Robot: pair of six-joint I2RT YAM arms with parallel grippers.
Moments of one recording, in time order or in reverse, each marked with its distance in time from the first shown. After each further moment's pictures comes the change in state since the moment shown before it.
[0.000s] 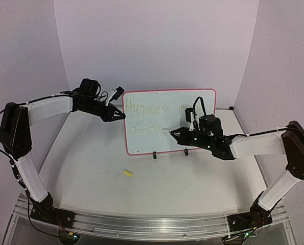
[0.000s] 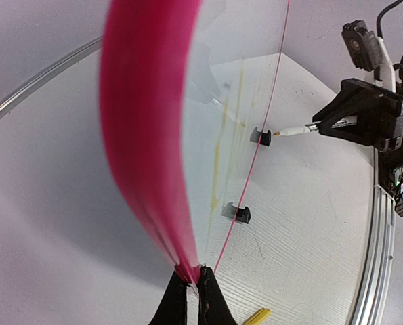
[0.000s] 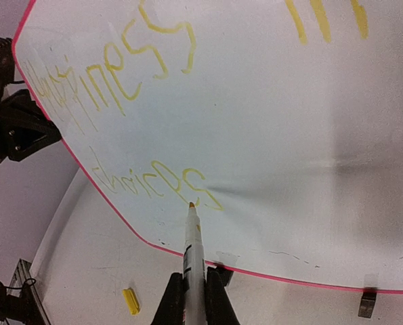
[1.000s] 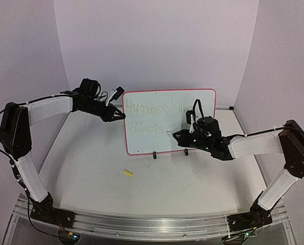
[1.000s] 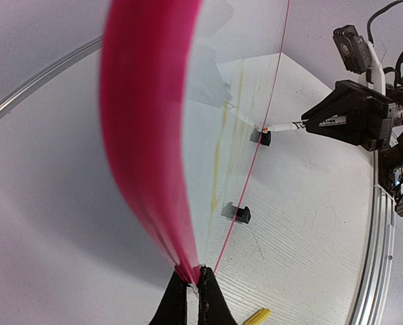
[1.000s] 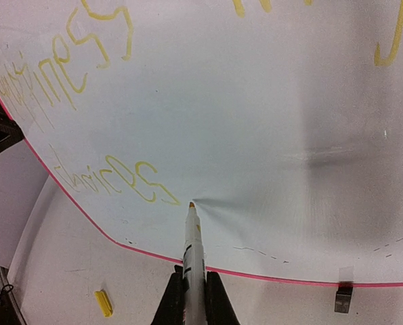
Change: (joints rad) left arm 0.000 0.000 0.000 0.000 0.000 0.000; right arm -0.001 0.001 -0.014 -0.034 0.086 -0.017
